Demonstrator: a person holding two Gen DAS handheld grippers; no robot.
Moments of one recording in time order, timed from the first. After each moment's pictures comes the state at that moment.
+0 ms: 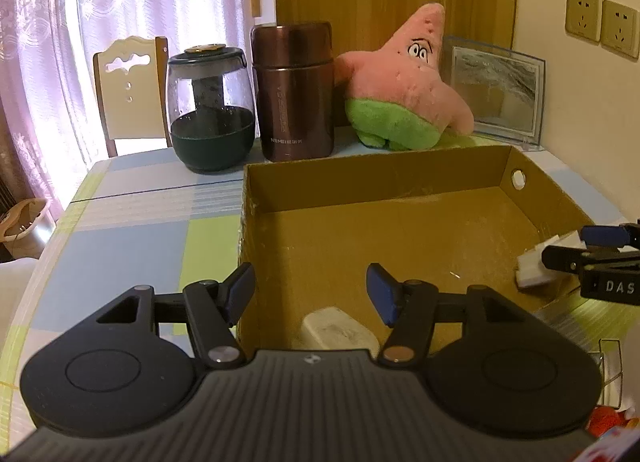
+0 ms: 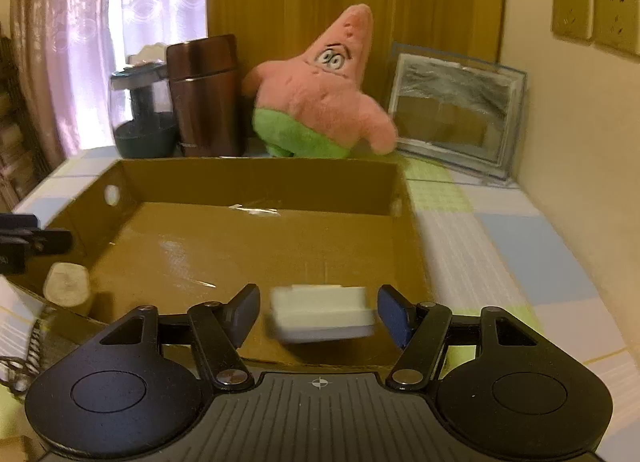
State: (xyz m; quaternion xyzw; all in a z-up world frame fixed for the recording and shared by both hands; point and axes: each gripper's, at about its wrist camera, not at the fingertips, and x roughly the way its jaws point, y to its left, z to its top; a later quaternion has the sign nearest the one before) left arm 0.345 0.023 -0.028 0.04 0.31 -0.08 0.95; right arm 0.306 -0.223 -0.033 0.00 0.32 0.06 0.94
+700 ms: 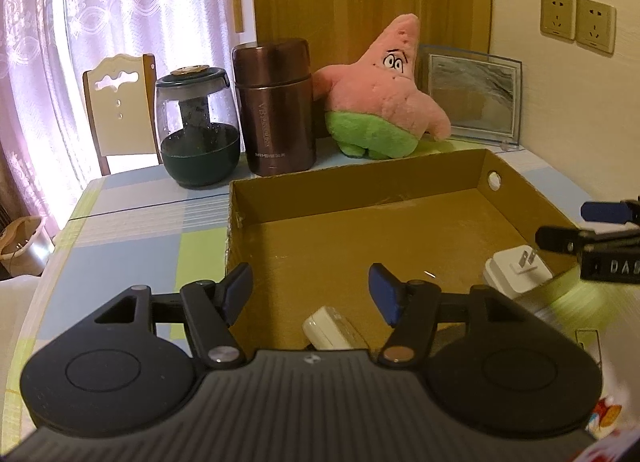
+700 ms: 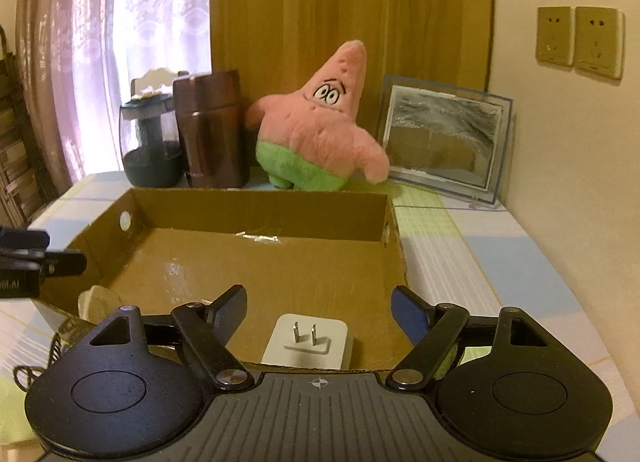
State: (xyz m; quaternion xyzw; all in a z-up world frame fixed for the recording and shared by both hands) left arm 0.323 0.014 -0.014 0.06 0.30 -0.10 0.95; right arm 0.282 -0.226 -0.005 0.01 0.29 0.06 0.96
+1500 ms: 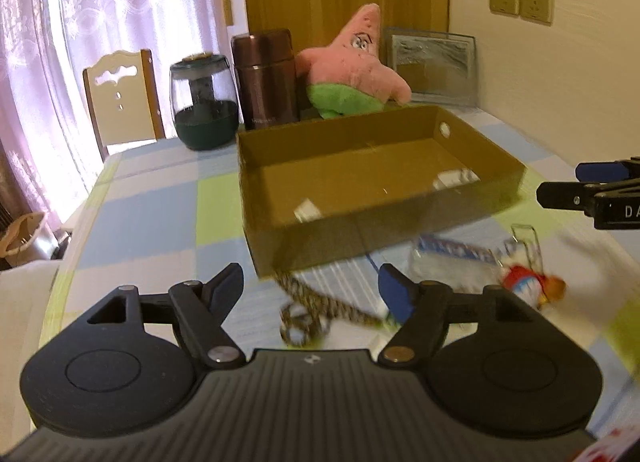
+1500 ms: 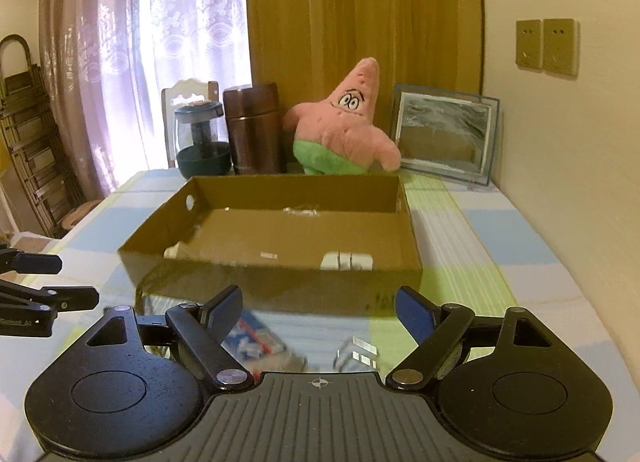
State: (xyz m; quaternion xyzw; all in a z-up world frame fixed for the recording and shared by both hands) left arm 0.202 0.037 -0.008 0.07 0.32 -0.12 0.94; right arm 0.163 -0.219 0.018 0.03 0.28 0.09 0.95
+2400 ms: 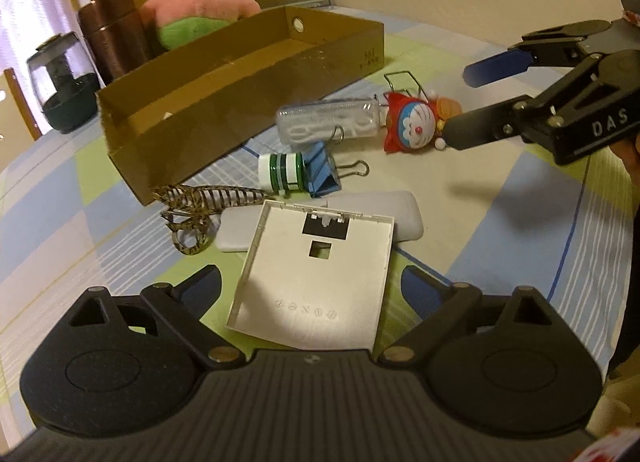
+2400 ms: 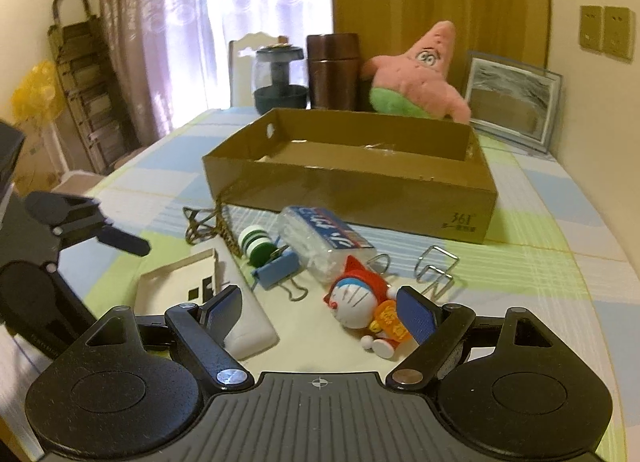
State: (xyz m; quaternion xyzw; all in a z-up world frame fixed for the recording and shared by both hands) left arm 0.168 0.024 -0.070 0.20 0.37 -0.31 0.85; right arm 0.111 -0.180 -0.018 -0.01 0.33 0.18 0.93
